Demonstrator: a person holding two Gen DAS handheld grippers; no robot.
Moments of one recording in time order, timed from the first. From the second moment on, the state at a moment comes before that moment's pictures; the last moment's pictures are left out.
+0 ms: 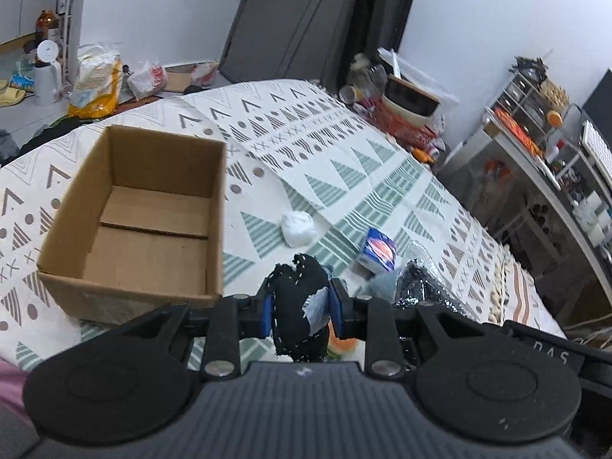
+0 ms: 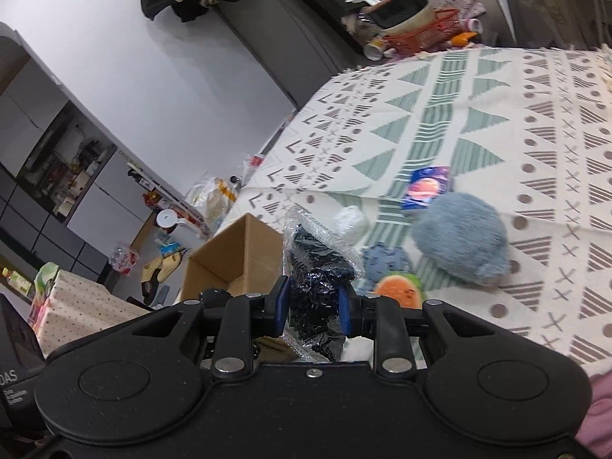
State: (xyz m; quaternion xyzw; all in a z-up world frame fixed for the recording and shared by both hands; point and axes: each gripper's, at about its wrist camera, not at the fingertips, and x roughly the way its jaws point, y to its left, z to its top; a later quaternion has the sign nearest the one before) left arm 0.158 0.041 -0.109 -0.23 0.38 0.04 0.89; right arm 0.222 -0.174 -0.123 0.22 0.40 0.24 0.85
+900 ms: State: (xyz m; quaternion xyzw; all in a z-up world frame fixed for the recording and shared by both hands) left arm 0.168 0.152 -0.145 -0.29 0.38 0.17 0.86; right arm 0.254 -0.047 -0.140 0.19 0.44 0.30 0.83
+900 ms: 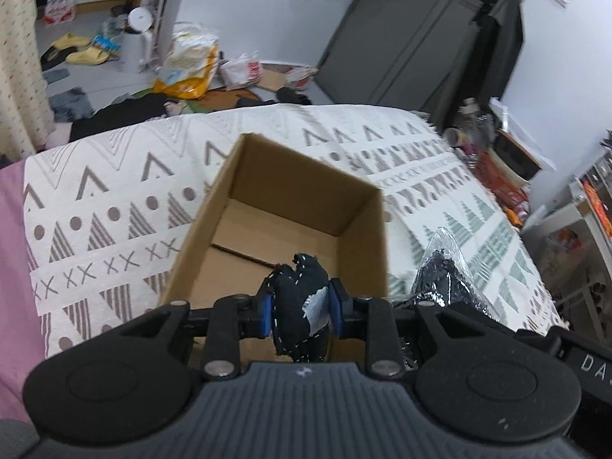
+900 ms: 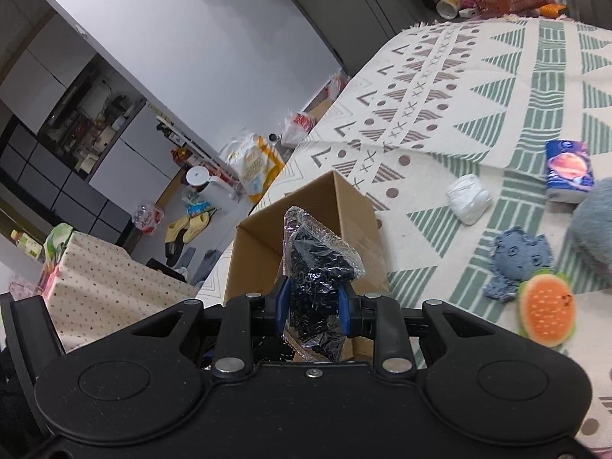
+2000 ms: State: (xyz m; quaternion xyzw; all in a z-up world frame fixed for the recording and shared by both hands) left arm 0.174 0.147 -0.141 -0.29 0.37 0.25 0.85; right arm 0.255 -0.092 -0.135 0.19 0.45 0.28 0.83
